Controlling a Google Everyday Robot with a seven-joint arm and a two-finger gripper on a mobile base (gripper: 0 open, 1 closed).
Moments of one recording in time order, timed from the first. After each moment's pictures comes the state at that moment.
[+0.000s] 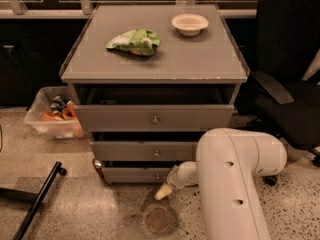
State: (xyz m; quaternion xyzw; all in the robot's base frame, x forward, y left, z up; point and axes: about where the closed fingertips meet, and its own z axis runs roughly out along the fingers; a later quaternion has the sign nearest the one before) arm 0.630 -0.059 0.241 -0.44 0.86 0.10 0.24
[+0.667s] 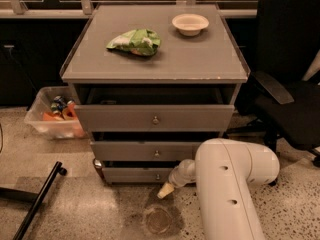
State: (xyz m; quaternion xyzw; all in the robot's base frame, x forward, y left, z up) arm 0.652 -0.070 0.197 -0.44 0.86 0.10 0.21
